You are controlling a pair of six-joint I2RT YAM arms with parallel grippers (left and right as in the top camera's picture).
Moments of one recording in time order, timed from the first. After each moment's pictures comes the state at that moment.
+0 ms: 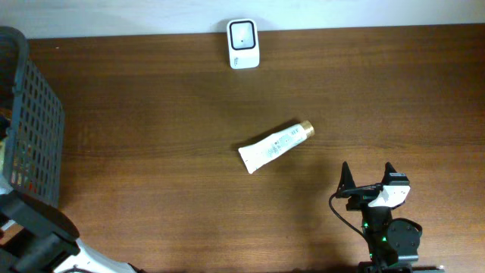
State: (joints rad) left arm 0.72 1.93 1.85 -0.97 -0.28 0.00; right arm -0.01 0.01 0.01 -0.08 0.00 0.11
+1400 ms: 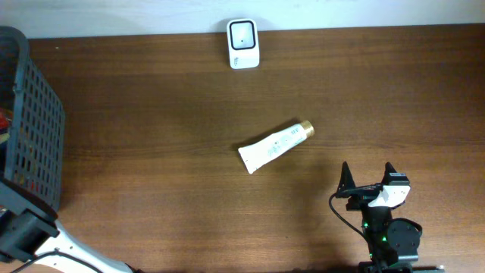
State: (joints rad) left arm 0.83 2.19 1.86 -1.09 -0.10 0.10; right arm -0.01 0.01 0.01 -0.08 0.00 0.11
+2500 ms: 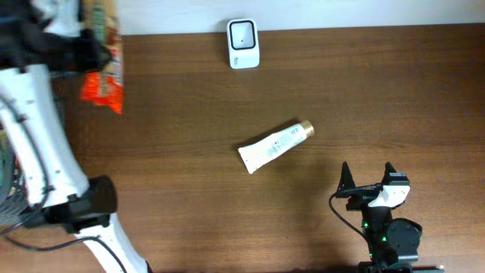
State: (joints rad) left arm 0.19 2.09 2.75 -1.69 0.36 0.04; right arm -0.01 0.01 0.01 -0.08 0.00 0.11
